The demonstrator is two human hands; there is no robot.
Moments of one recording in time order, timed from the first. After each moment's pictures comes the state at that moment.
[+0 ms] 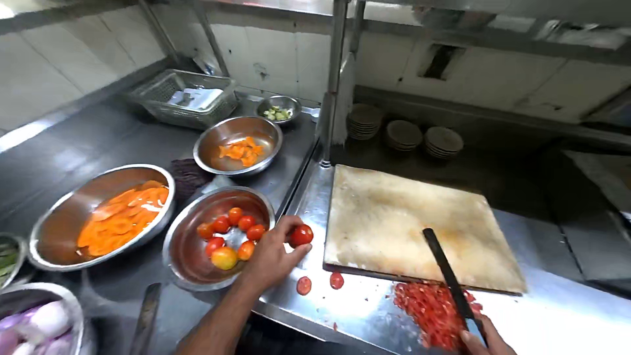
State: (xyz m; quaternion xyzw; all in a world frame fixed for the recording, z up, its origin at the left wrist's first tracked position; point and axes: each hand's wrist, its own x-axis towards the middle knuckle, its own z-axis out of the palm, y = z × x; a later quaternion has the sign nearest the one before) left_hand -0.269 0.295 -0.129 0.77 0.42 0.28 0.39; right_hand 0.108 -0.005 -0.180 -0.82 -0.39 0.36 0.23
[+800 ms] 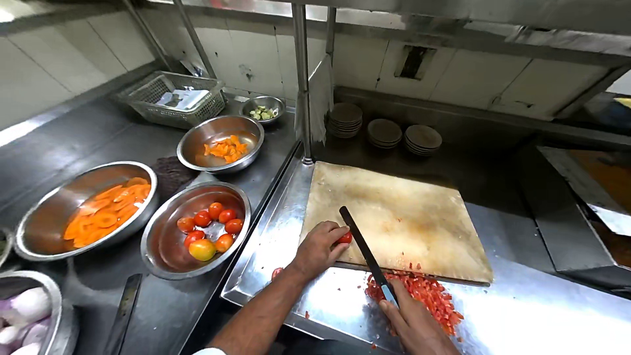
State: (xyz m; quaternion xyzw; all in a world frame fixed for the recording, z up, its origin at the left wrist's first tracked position) left_hand -0.137 0.266 -0.205 0.88 0.28 0.31 0.22; right_hand 0.048 0.071 -0.132 -0.75 -0.49 0.43 0.10
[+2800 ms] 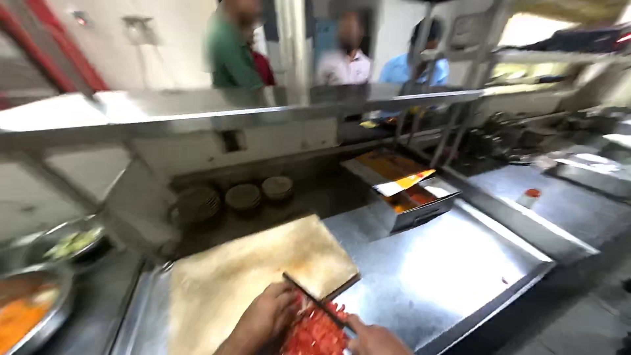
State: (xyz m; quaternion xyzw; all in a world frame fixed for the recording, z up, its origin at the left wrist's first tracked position) left_hand -0.012 0.243 -0.143 0.96 0.03 0.07 0.25; right_hand 0.113 -0.019 -0.121 -0.84 -0.39 0.36 0.10
